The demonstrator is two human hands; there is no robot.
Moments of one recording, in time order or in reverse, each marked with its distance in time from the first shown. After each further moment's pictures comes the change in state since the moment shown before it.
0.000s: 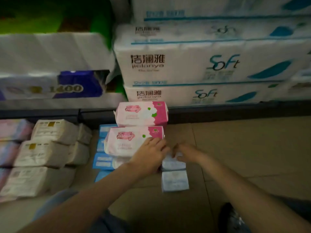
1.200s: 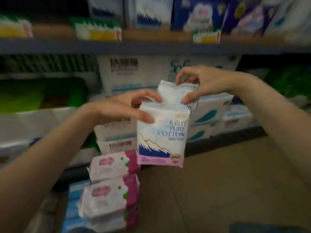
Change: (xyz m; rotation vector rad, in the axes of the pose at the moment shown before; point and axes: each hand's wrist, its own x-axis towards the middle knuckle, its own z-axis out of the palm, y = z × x) left_hand 0.086 -0.076 -0.275 -1.190 -0.172 0.062; right_hand -0.230 -0.077 -0.327 0.028 0.582 -0.042
